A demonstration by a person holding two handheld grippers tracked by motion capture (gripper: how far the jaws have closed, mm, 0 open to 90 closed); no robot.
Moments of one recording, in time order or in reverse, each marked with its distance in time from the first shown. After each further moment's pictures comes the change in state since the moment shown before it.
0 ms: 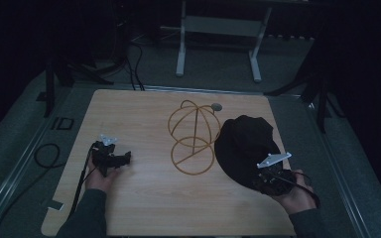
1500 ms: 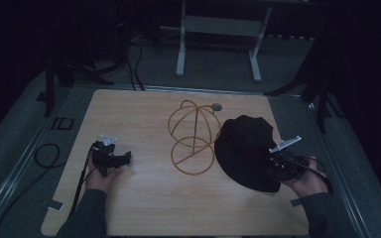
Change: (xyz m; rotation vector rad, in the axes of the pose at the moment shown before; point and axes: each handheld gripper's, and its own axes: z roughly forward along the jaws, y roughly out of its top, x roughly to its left) left arm 0.000 0.000 0.000 -0.001 -0.001 0.000; right arm -0.049 0.010 -0.004 0.107 -0.084 0.068
